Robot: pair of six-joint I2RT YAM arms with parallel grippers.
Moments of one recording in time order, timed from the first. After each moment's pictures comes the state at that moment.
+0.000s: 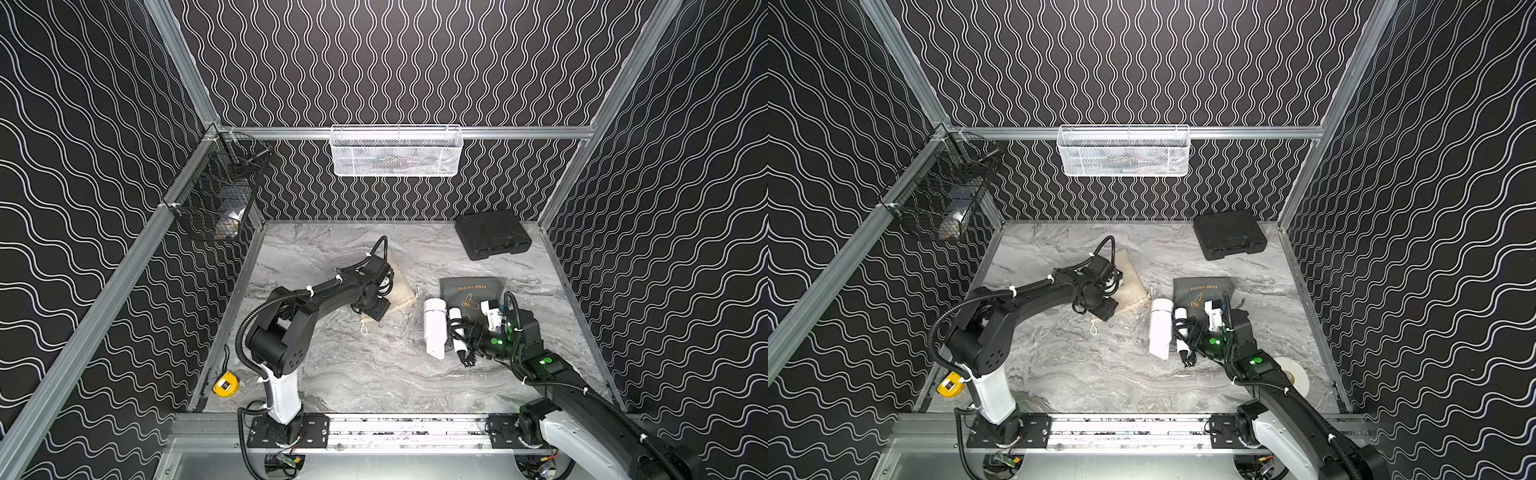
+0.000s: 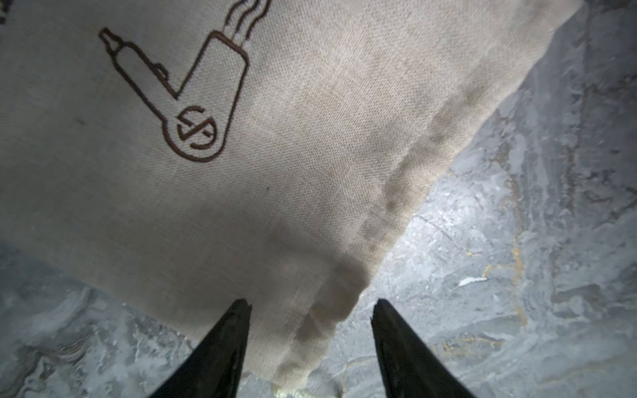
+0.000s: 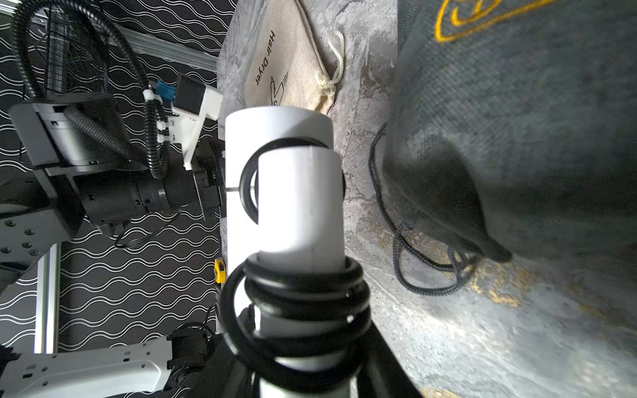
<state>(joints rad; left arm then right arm) -0.49 1.86 1.24 -0.66 0.01 0.03 0.35 0.82 0.31 -0.07 -0.52 0.94</state>
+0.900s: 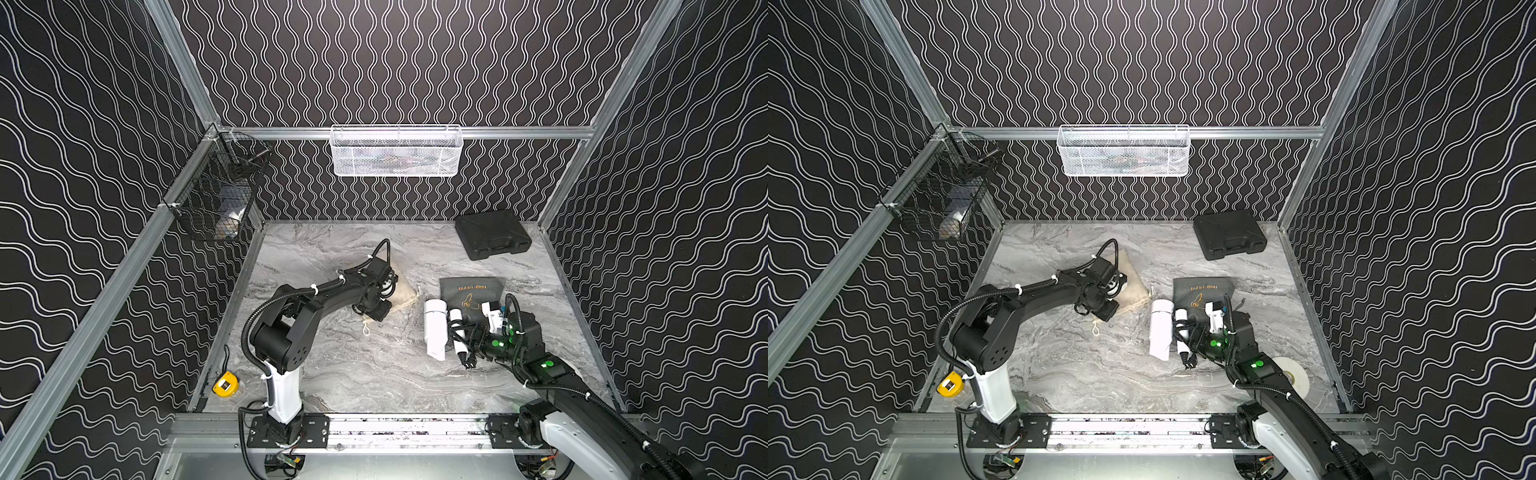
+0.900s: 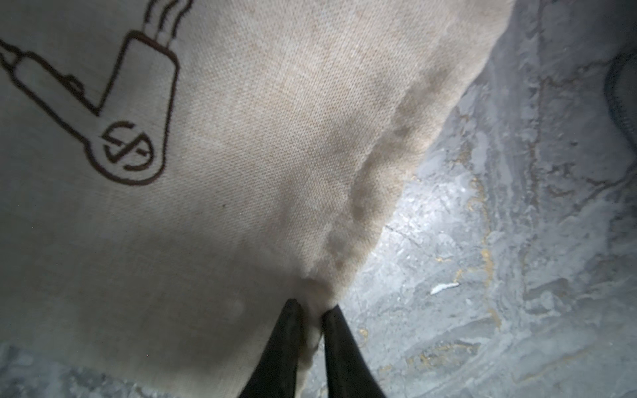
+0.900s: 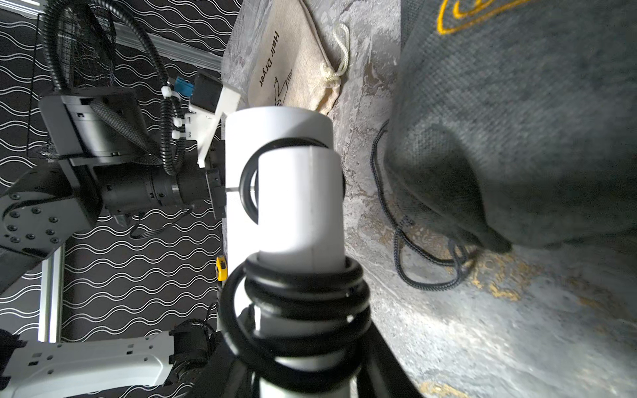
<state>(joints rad) -0.49 1.88 1.23 -0.62 0.10 0.05 0.35 0.79 0.29 -0.07 -0.53 0.94</state>
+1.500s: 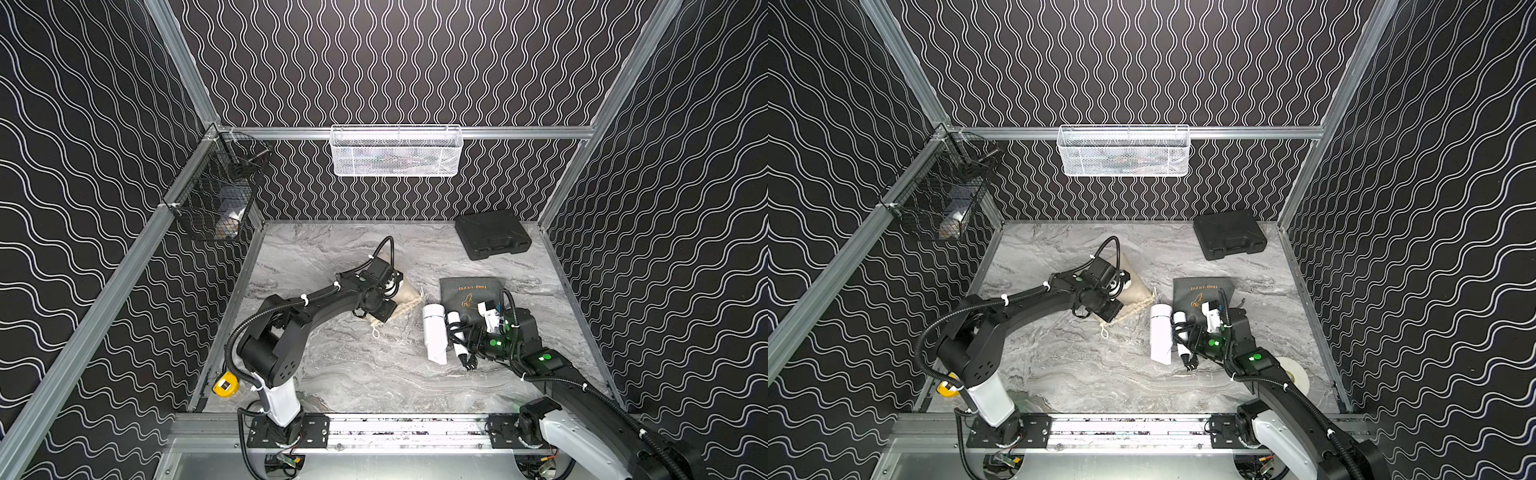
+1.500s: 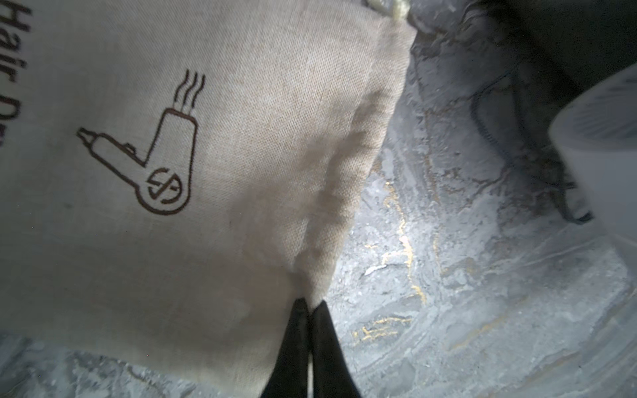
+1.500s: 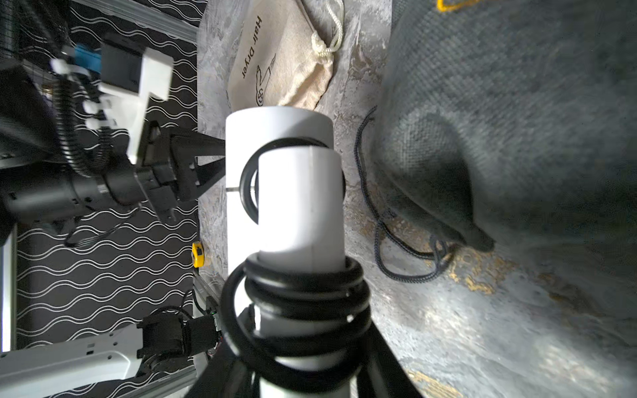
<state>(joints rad) -0.54 1.75 1.18 -0.57 0.12 0.03 0.35 0.86 0.35 -0.17 -0.53 0.81</state>
